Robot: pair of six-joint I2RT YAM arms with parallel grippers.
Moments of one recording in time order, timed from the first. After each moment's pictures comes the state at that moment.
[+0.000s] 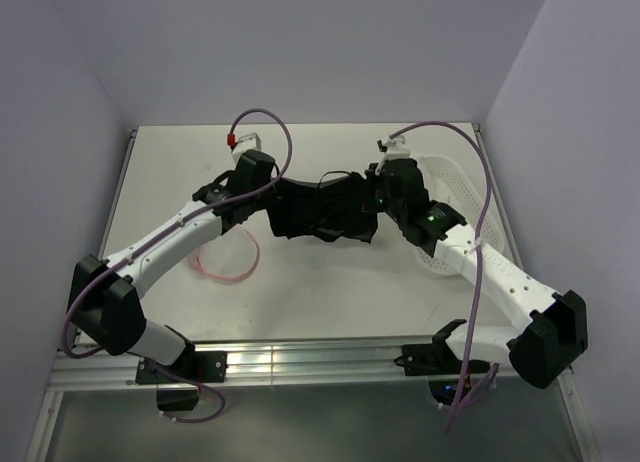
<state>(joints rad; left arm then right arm) -0.61 1.49 1.22 -0.43 -0.36 -0.70 0.56 1.20 1.01 -0.28 0.20 0.37</state>
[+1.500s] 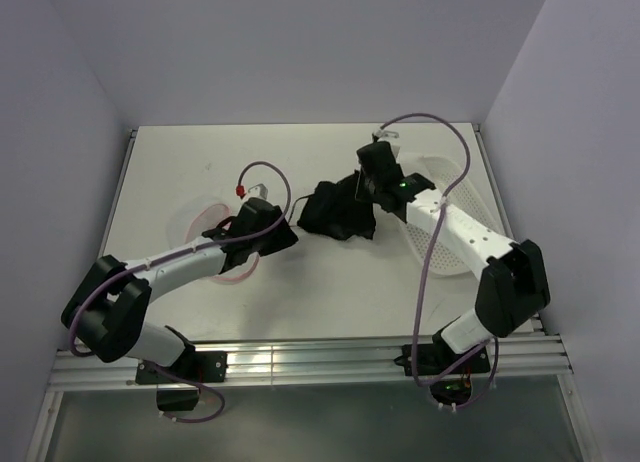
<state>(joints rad) -0.66 1.44 0.78 -0.09 -0.11 -0.87 0.52 1.52 1.19 -0.45 0.33 0.52</state>
